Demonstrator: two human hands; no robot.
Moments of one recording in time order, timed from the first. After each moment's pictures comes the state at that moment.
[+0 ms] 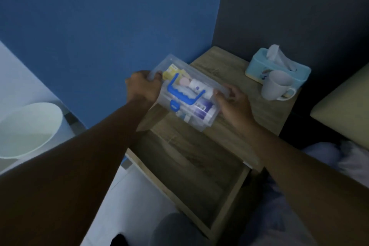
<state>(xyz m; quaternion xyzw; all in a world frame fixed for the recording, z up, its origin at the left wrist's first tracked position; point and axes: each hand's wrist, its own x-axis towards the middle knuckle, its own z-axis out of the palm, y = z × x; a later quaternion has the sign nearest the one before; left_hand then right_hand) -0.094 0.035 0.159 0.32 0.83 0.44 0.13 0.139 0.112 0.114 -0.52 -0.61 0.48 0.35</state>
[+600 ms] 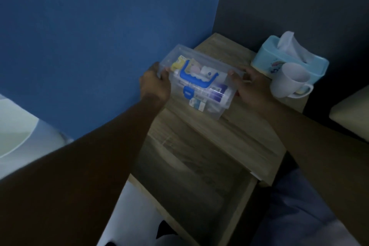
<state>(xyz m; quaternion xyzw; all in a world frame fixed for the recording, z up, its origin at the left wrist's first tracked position) -0.081 0.104 0.091 0.35 0.81 0.44 0.16 0.150 0.211 0.087 -0.56 -0.67 0.39 0.29</state>
